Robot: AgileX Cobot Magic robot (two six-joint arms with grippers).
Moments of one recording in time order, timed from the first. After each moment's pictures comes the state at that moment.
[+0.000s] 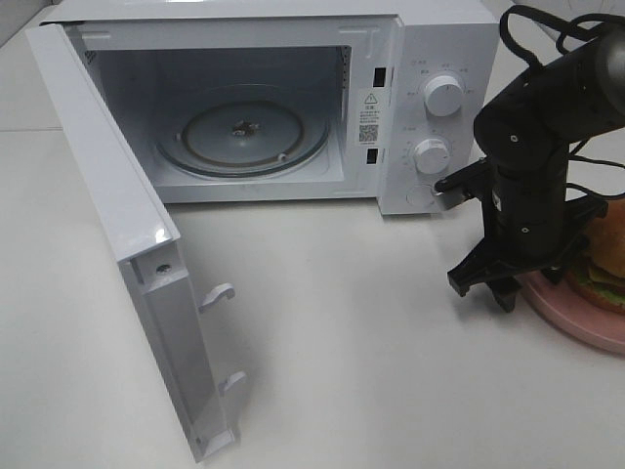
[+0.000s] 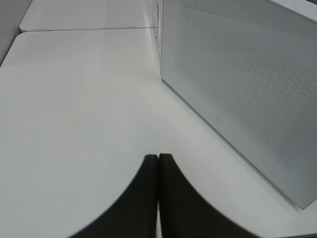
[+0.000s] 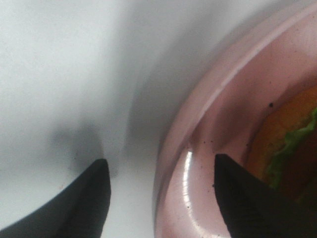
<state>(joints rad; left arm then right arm) -0.01 0.00 -0.51 -0.14 1.05 0.10 0.38 1.99 -1.08 -0.47 0.79 0.32</state>
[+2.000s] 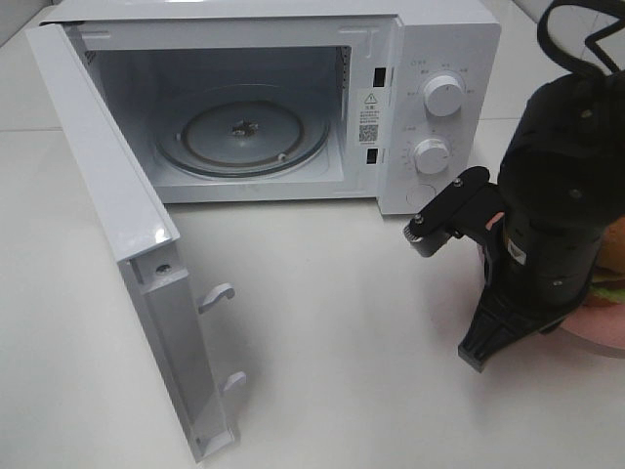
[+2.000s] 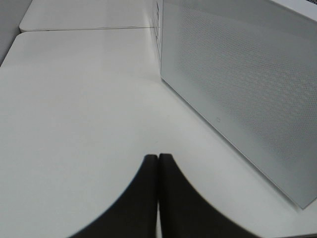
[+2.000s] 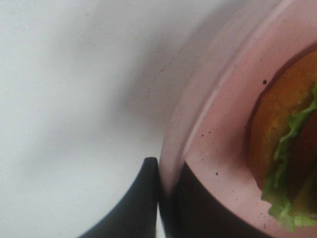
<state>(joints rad) -0.01 0.00 -0.51 -0.14 1.05 0.10 0.66 1.64 -0.80 -0.54 0.80 0.31</state>
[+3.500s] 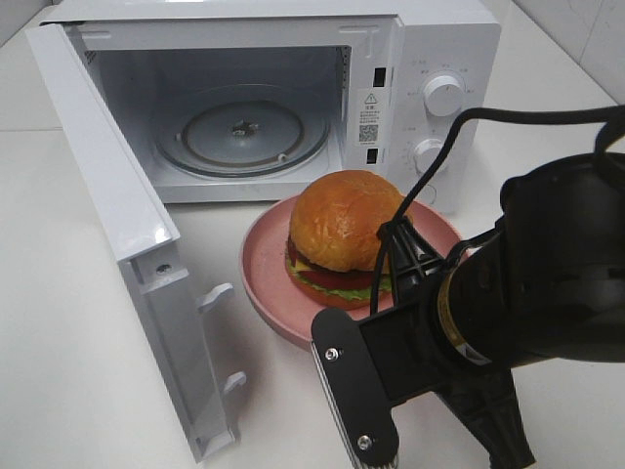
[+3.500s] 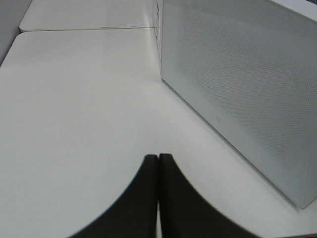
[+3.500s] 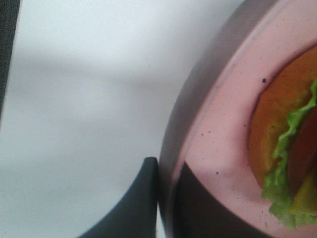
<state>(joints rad) -0.01 0.00 -0.51 -0.14 1.05 0.10 1.02 1.51 -0.70 -0.62 0.55 -0.50</state>
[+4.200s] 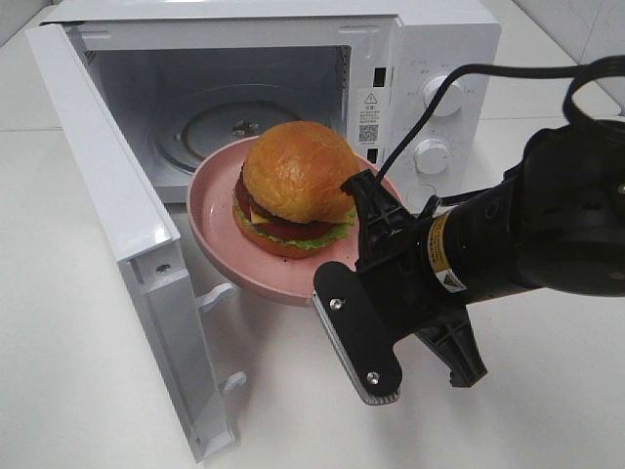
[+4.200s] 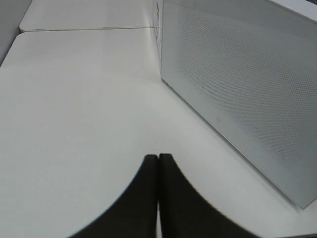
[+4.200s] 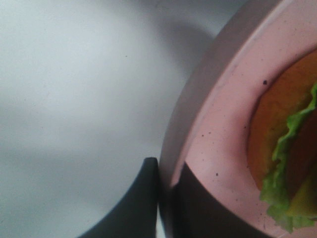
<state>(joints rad) -0.01 0.00 -0.51 -0.14 1.05 0.10 0.82 1.57 -0.70 -0.64 0.16 -0.82</state>
